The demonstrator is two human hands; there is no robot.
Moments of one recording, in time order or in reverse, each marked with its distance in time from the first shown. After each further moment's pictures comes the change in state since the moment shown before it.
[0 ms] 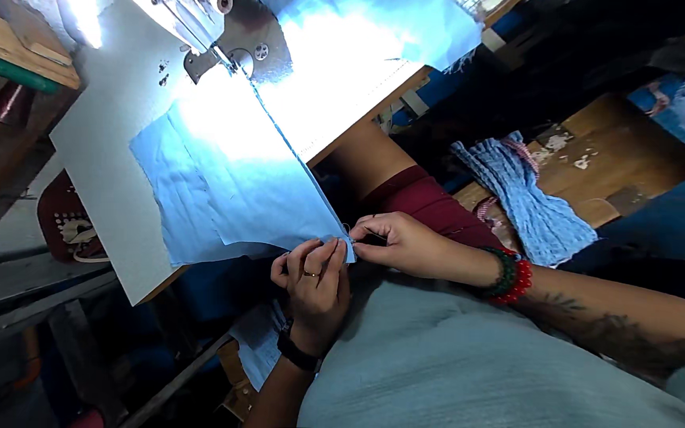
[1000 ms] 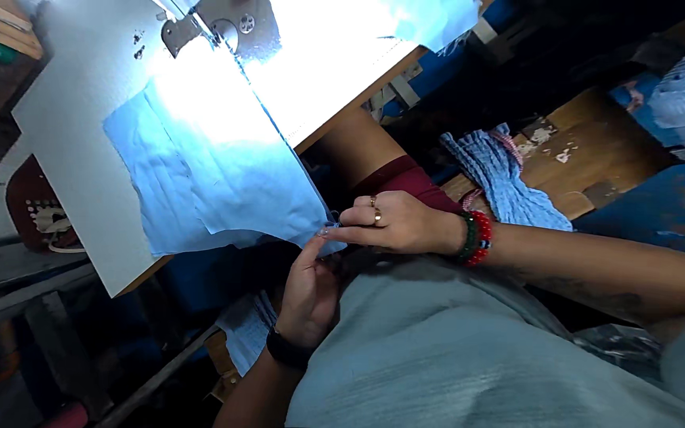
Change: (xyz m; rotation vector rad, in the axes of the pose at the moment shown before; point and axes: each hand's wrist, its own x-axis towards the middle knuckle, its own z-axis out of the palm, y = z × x) left_hand 0.033 0.027 -0.009 -1.431 -0.175 -1.765; right_hand 0.015 0.030 -0.021 -0.734 0.045 -0.922
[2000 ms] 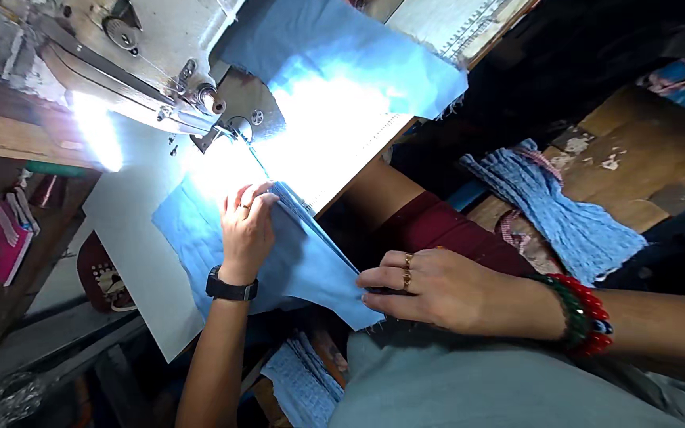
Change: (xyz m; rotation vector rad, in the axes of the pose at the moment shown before) left_hand 0.099 0.195 0.010 1.790 -0.234 1.706; right_hand 0.033 -0.023 -0.040 -0.005 -0.112 0.195
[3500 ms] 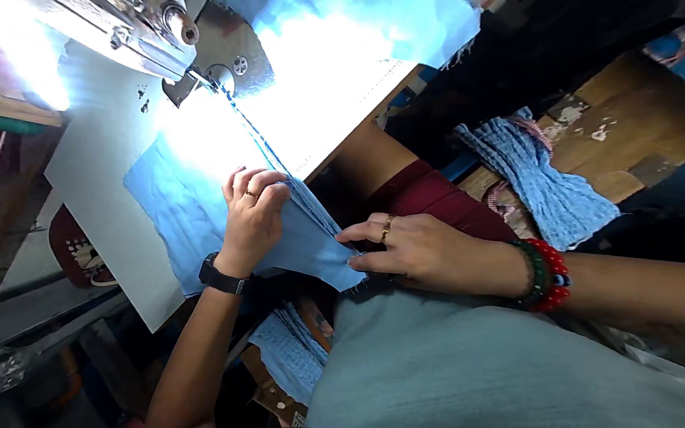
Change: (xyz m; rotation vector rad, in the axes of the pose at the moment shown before) left_hand -0.025 0.030 0.002 -0.153 -0.077 0.048; right_hand -0.008 0.003 0.022 0.094 -0.066 0.122
